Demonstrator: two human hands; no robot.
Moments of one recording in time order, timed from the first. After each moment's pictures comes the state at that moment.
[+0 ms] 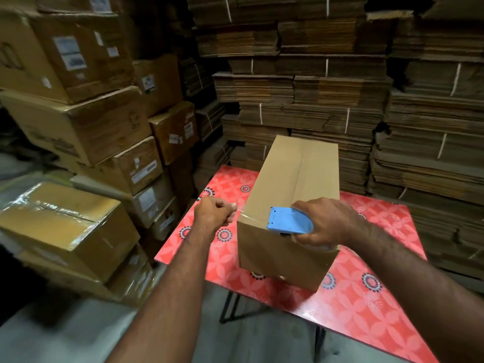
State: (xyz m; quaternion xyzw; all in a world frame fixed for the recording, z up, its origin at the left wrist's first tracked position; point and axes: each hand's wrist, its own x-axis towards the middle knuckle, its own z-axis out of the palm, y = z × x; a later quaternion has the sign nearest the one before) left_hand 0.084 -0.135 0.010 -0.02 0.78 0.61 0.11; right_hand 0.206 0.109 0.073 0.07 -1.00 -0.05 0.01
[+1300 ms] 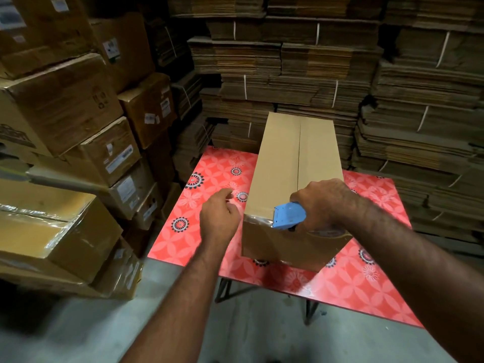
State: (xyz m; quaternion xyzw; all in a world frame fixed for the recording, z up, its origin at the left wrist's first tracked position) left_hand 0.080 -0.145 -0.017 0.14 0.89 0.44 -0.04; right_hand 0.165 0.059 0.087 0.00 -0.97 -0.17 -0.15
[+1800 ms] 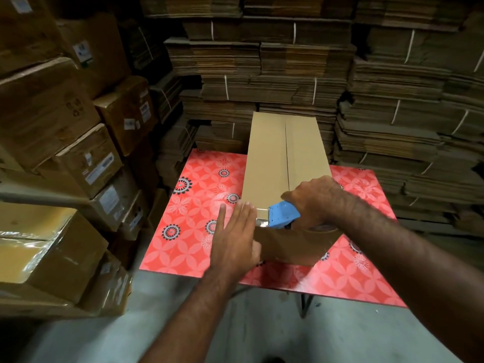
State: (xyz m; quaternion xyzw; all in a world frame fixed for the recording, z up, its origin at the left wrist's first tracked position) left_hand 0.120 -0.146 -0.047 0.43 0.88 0.16 -0.12; right_hand 0.162 0.045 0.090 -0.03 -0.96 -0.20 -0.19
